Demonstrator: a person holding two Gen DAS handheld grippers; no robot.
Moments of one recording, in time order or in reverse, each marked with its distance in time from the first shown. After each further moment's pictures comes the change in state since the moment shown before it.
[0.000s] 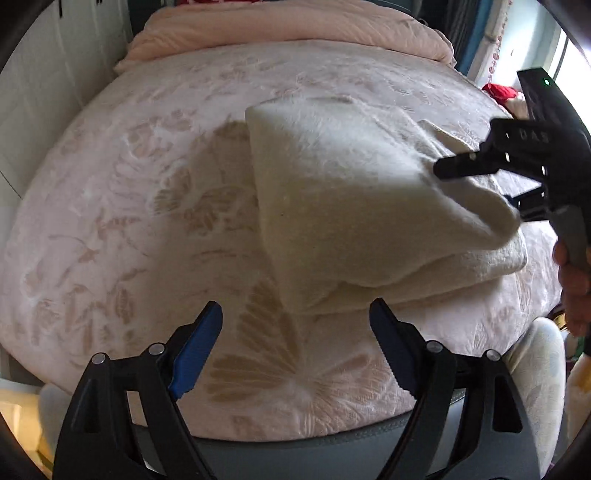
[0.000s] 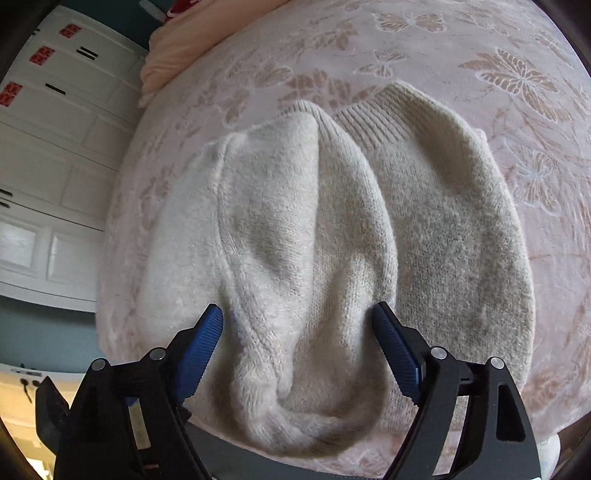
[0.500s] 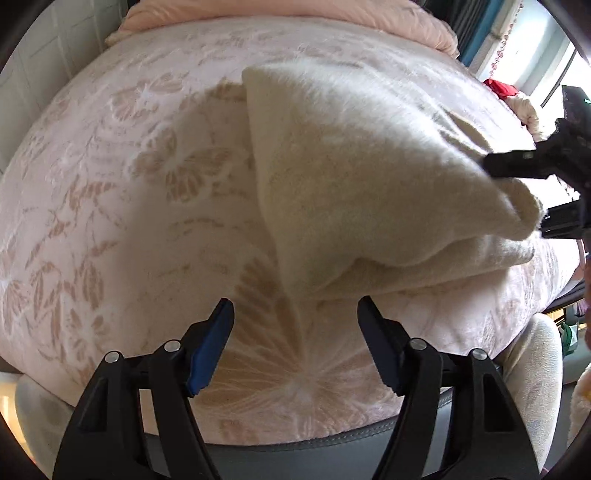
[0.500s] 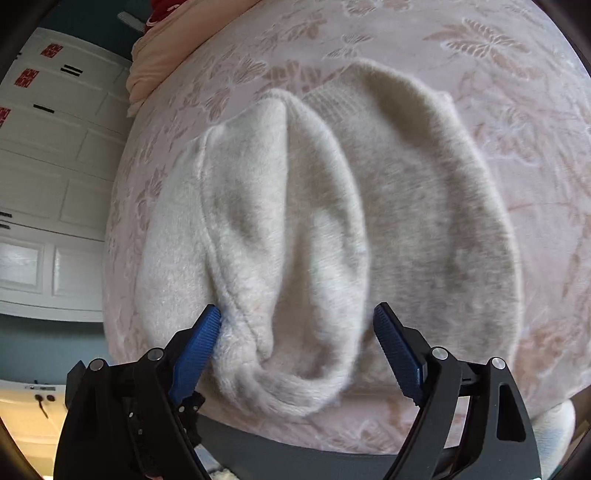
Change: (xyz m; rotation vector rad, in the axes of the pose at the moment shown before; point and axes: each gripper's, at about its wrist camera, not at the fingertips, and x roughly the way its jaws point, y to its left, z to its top) left arm 0.027 0.007 -0.007 -0.014 0.061 -0.051; right arm -0.002 -0.013 -0.015 0.069 0.026 0.032
